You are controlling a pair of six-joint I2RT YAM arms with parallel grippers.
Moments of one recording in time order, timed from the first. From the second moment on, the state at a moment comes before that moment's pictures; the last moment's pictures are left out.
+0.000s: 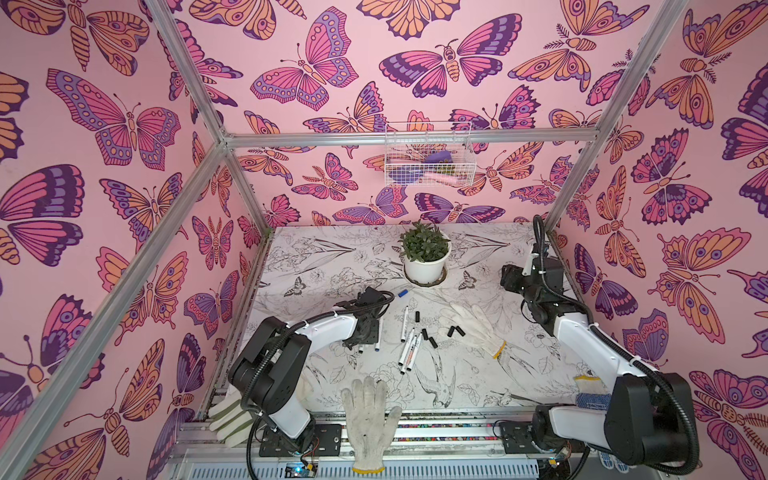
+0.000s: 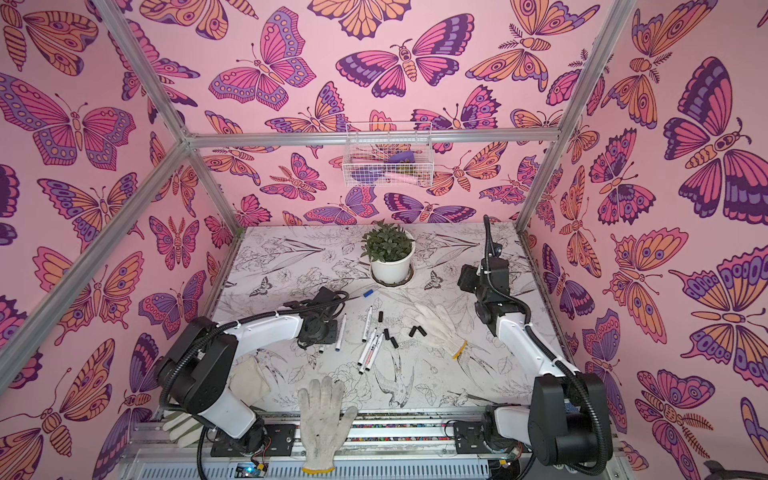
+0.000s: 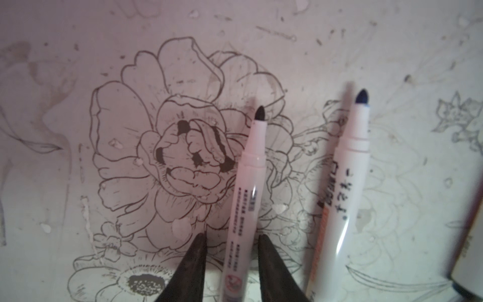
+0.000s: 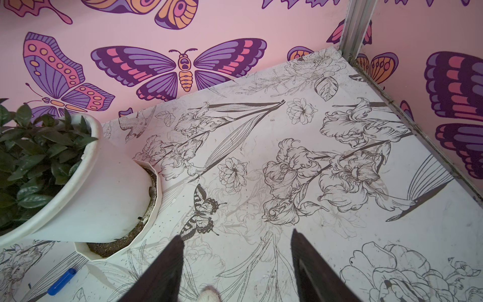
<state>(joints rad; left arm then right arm) -0.58 1.65 0.88 -0.56 -0.17 -0.54 0.07 1.28 0.77 0.02 0.08 0.31</state>
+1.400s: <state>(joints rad) -0.63 1.33 0.84 0.05 0.27 -0.36 0.54 1.56 1.04 0.13 -0.71 0.51</state>
